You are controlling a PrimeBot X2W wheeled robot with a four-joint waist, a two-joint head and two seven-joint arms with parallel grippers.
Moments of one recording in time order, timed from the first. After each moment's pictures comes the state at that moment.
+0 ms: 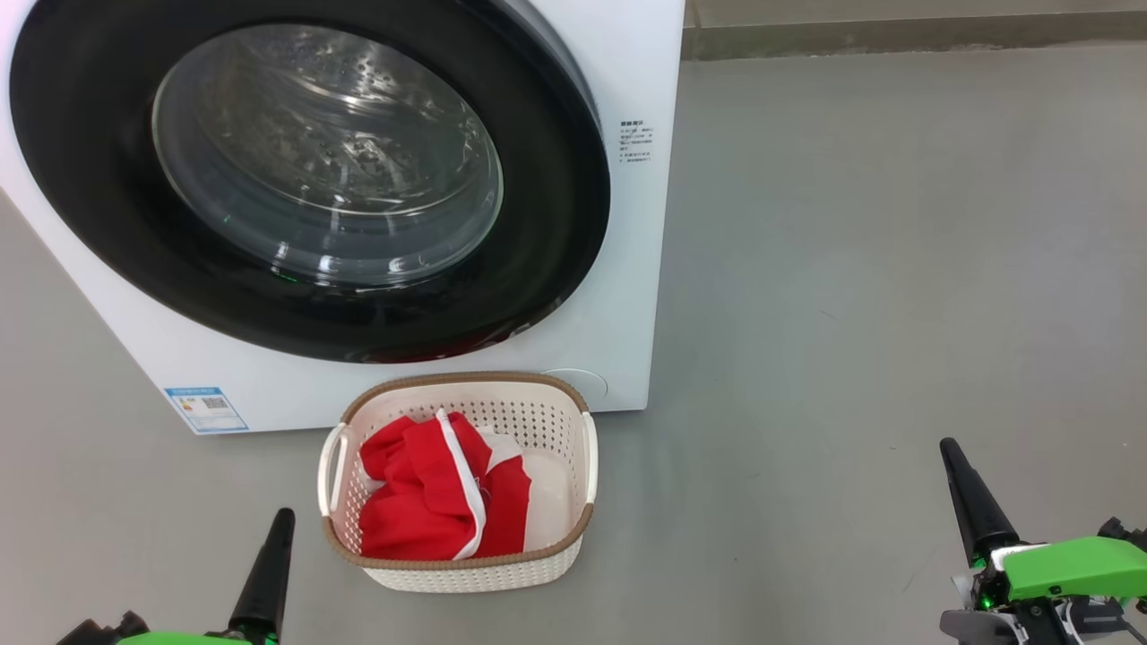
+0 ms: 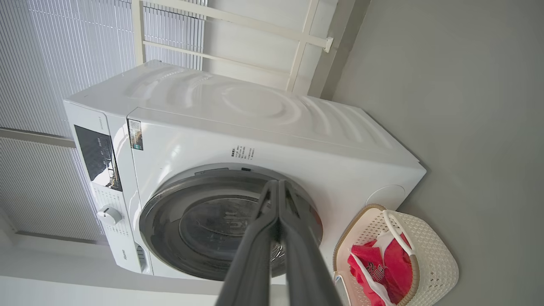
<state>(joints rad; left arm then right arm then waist) -0.05 0.04 0.08 0.28 -1.47 -0.12 0.08 -0.03 -0.03 -0.13 0.28 1.49 0.13 0.08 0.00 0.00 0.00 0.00</state>
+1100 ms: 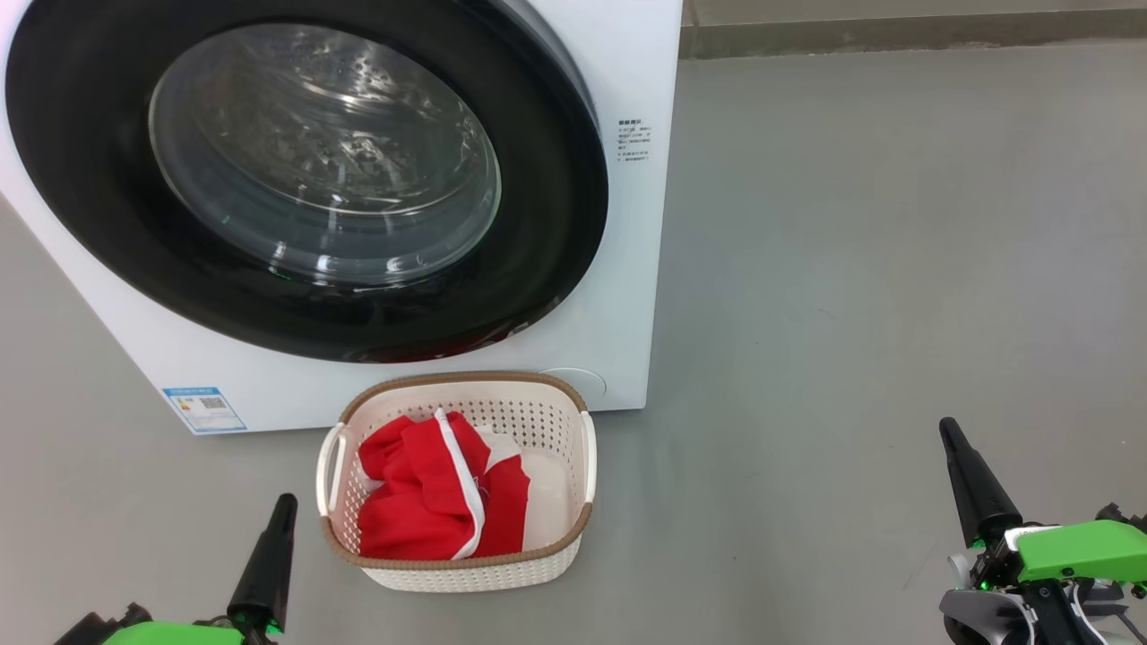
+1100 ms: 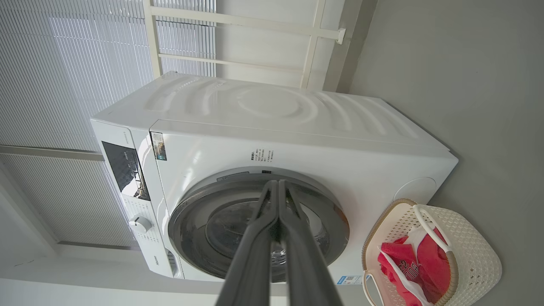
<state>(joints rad) -0.07 0.04 0.08 0.27 -1.60 -0.12 0.11 -0.07 -0.03 -0.13 0.27 1.61 0.13 0.11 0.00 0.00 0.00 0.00</state>
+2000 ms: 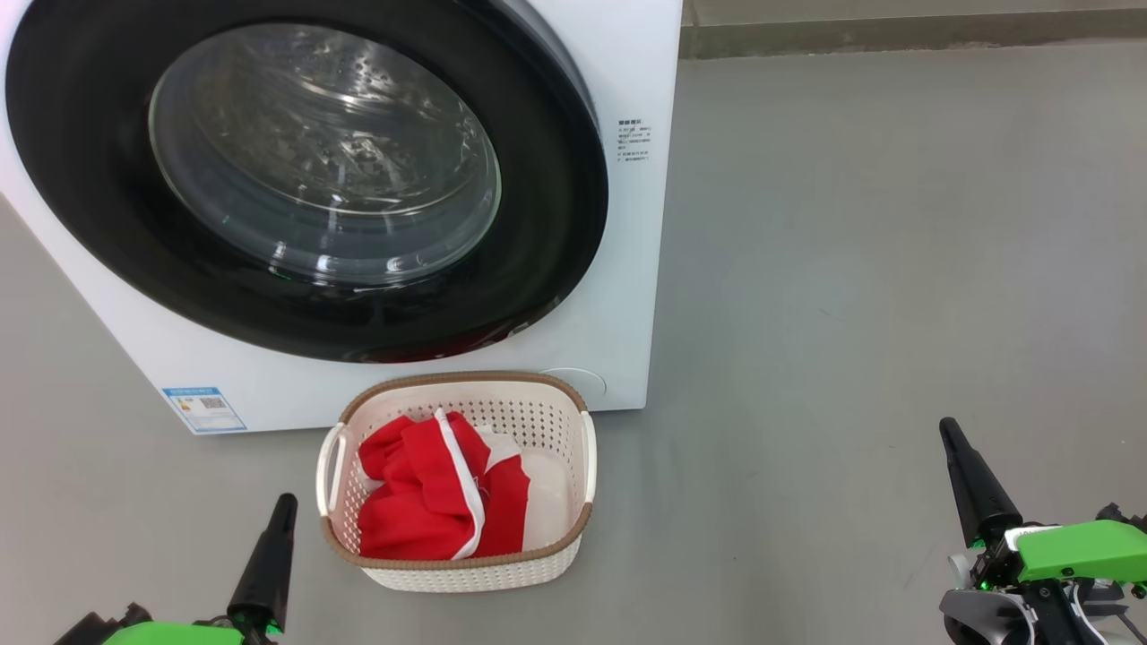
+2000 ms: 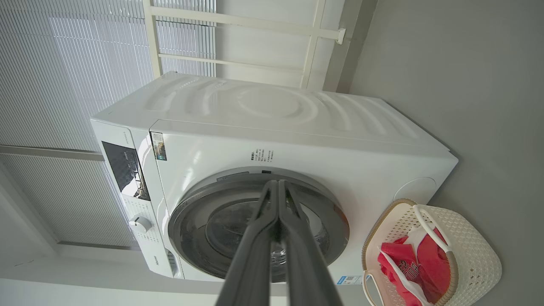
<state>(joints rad) -0.07 0.04 0.08 0.27 -1.60 -0.12 0.11 -0.07 -0.03 -0.13 0.27 1.61 0.13 0.11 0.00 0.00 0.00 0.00</state>
